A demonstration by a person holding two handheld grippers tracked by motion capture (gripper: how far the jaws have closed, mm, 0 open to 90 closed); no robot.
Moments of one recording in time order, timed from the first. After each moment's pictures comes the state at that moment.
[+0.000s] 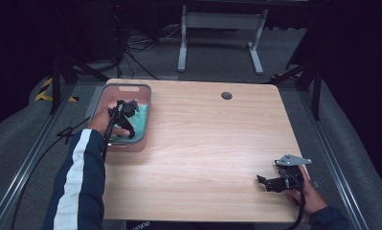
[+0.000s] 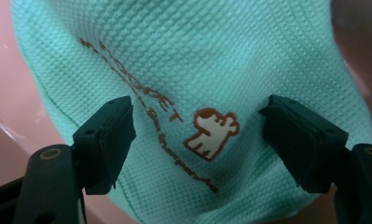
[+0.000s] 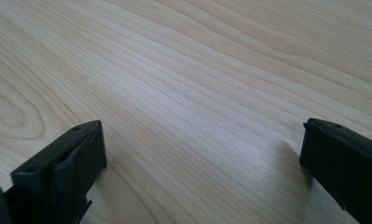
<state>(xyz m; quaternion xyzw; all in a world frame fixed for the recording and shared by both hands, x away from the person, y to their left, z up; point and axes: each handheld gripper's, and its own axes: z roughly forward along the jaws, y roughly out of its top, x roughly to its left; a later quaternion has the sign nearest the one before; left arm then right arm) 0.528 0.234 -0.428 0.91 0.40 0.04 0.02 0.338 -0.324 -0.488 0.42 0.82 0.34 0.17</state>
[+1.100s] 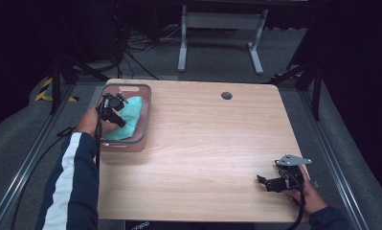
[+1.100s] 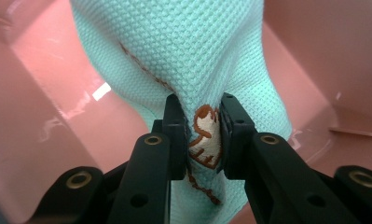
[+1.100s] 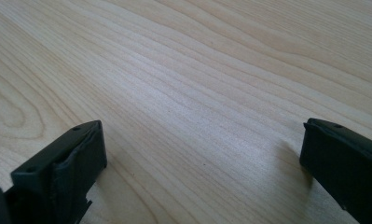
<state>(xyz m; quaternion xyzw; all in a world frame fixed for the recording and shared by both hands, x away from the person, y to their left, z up) 0.505 0.263 -0.386 0.89 0.43 0.09 0.13 0.337 -0.324 -0.488 0.42 0.82 0.34 0.17</state>
